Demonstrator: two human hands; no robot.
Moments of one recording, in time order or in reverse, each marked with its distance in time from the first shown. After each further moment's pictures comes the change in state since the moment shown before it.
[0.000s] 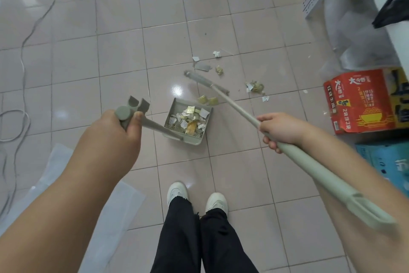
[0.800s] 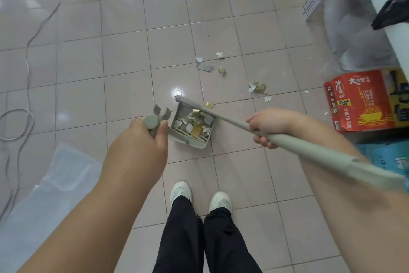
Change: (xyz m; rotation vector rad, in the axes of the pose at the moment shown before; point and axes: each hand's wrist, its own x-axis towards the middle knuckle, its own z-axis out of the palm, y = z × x) left_hand -0.030 -0.011 0.011 -0.026 0.008 0.041; right_hand -0.017 -0.032 0.037 -0.074 -0.143 0.123
